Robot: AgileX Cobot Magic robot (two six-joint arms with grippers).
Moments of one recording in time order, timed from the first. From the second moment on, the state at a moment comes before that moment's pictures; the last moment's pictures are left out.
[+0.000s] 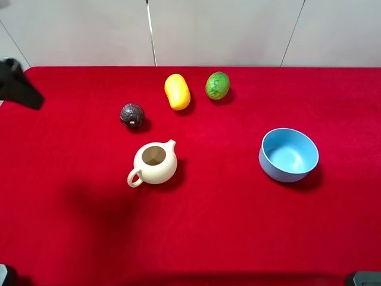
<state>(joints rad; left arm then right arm) -0.04 1.16 -0.85 -0.22 0.88 0.31 0.12 -0.01 -0.50 -0.04 1.02 0.07</state>
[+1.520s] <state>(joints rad) -0.40 2.02 -1.40 -0.02 0.84 0.01 0.12 -0.01 -0.50 -0.04 1.02 0.07</state>
